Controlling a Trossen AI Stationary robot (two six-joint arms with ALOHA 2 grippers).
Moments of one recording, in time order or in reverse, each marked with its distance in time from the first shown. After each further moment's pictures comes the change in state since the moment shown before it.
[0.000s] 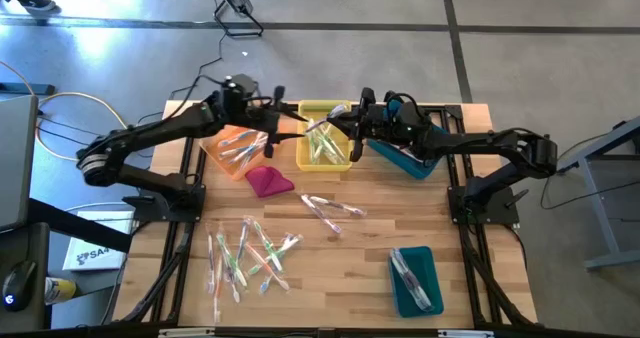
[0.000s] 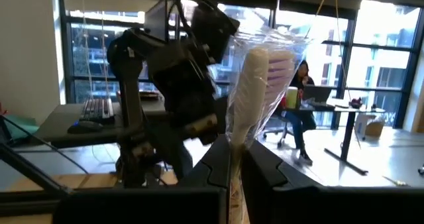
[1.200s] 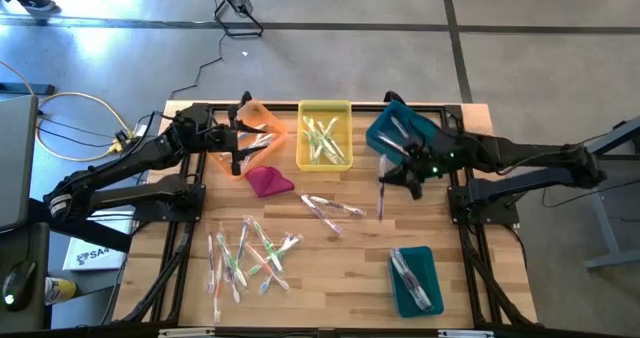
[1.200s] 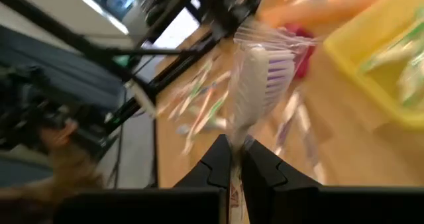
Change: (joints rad) left arm 0.046 -0.545 -0.471 0.013 -0.164 -0.134; right arm 0.259 -0.532 0.001 -1.165 -0.024 0.706
